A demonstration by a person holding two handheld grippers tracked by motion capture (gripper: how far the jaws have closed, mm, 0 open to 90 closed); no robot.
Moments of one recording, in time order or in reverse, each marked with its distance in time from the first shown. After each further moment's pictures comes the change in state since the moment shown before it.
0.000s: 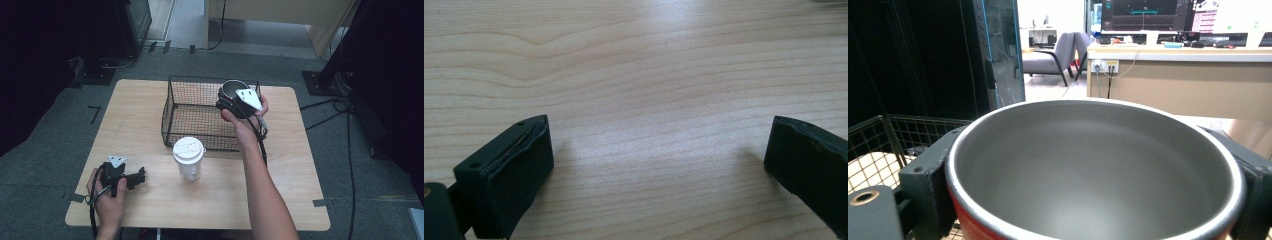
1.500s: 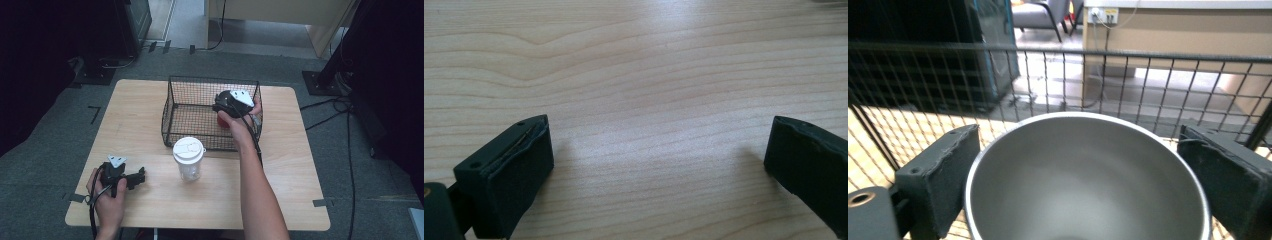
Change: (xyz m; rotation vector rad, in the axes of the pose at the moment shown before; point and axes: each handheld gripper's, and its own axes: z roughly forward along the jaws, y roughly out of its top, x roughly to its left) left arm 0.000 0.000 0.000 0.001 0.000 0.000; right arm 0.001 -0.029 0.029 0.164 -0.022 0.016
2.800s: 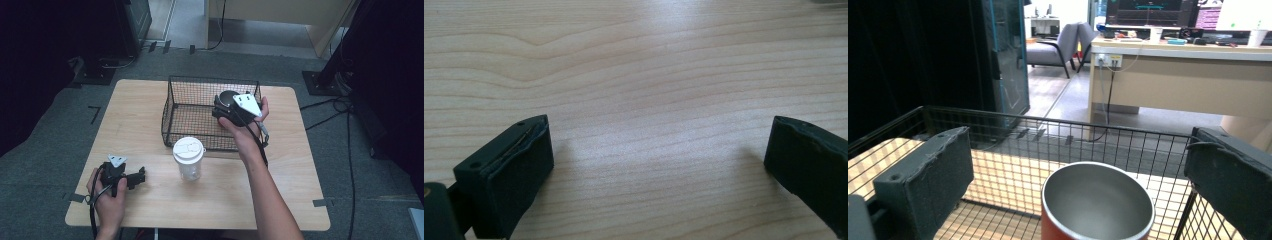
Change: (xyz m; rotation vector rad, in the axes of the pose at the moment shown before) left arm -0.001 0.001 0.001 -0.003 0.001 -0.004; right arm 0.016 0.033 -0.078 -0.132 0.033 -0.047
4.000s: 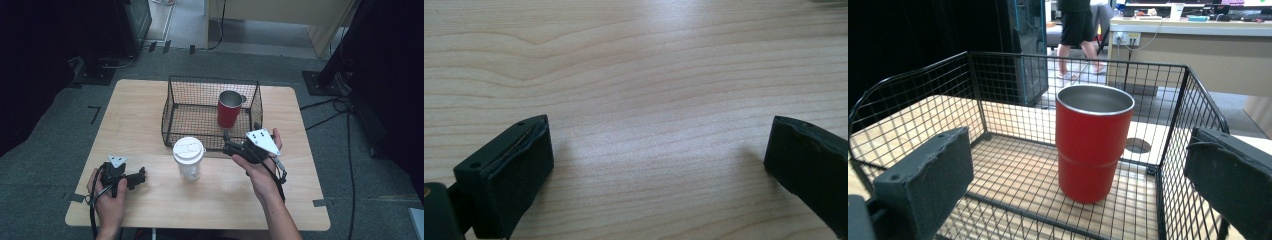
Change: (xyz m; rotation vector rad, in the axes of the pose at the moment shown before) left arm -0.001 -0.001 -0.001 0.001 0.000 0.002; right arm -0.014 -0.040 -0.093 0.063 0.081 0.003
